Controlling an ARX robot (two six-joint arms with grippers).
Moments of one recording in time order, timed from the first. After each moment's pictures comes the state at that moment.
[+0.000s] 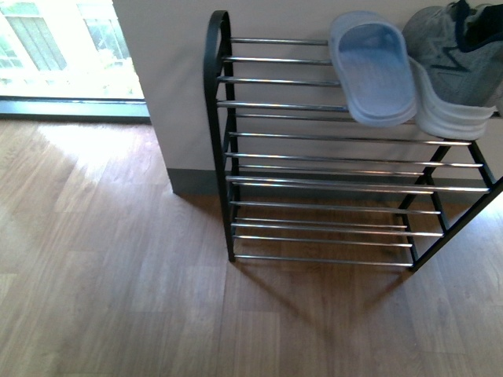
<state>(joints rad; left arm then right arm) -0.49 0.91 0.41 0.01 -0.71 -0.17 0.00 0.00 0.02 0.00 0.00 0.00</state>
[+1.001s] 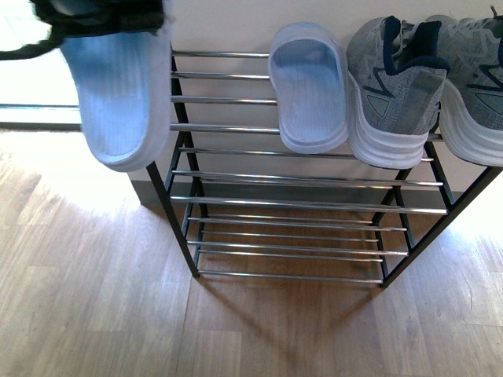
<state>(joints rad) -0.45 1.78 1.11 0.04 -0.17 -0.29 0.00 0.00 0.02 0.00 0.00 0.00</state>
